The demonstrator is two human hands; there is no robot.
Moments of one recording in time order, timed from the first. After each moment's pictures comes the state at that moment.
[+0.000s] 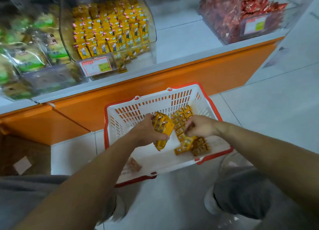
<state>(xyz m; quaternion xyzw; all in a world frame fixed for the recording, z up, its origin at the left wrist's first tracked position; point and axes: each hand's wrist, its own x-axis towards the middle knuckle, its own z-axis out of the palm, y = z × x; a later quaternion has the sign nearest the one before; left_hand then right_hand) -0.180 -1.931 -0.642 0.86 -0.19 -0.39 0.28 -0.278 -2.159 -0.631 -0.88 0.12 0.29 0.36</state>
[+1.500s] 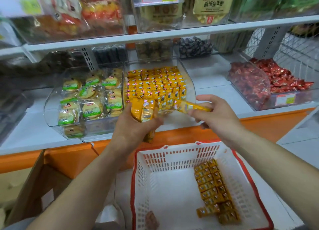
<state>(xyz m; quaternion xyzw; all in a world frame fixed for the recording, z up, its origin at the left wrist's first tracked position) -0.112 -1.870 -0.435 0.78 -0.10 -0.10 0.61 -0.168 -2.099 -0.436 -0.75 0.16 -0.11 0.64</state>
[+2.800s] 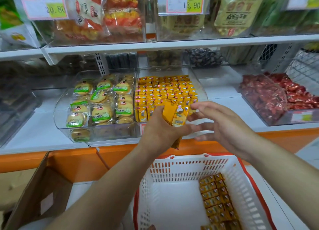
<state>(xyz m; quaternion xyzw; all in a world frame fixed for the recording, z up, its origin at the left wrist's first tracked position) -0.104 -1.904 -0.428 0.78 -0.16 -0.11 0.60 -0.164 -2.072 -0.399 -0.67 0.08 0.01 0.74</state>
